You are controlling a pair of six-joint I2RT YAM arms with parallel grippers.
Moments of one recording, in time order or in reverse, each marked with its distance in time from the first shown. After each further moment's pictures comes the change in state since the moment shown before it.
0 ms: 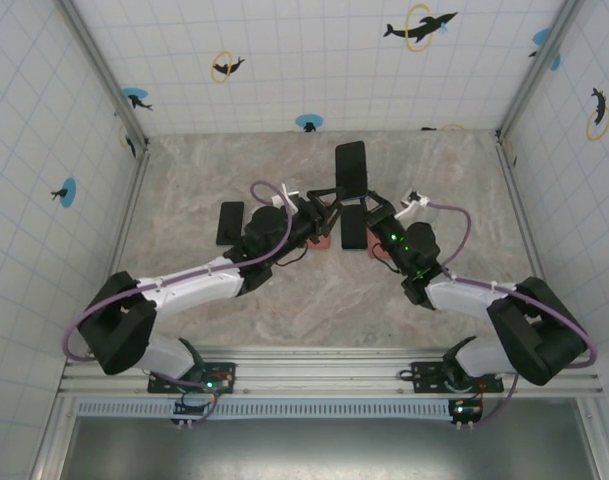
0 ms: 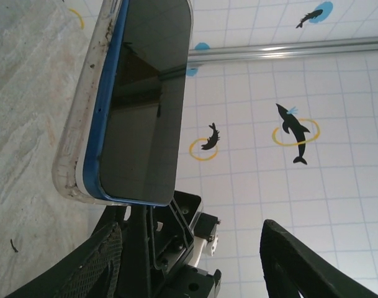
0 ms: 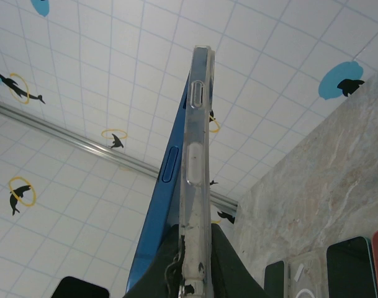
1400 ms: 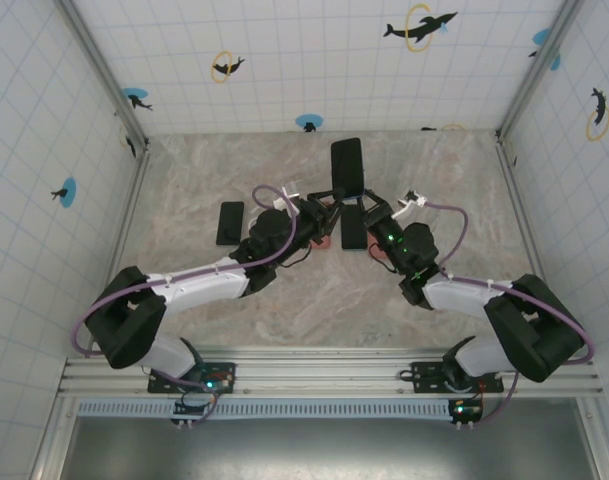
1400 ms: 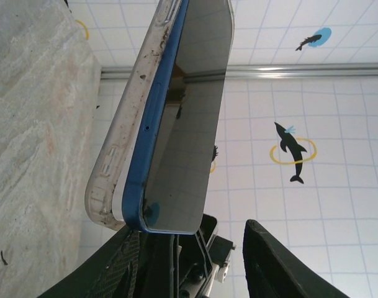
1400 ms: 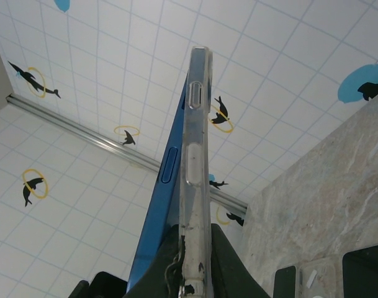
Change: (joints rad) left arm -0.011 0.045 -0.013 0.066 -0.064 -0.045; right arm 0.021 0.020 0.006 0.060 -0.002 -0.024
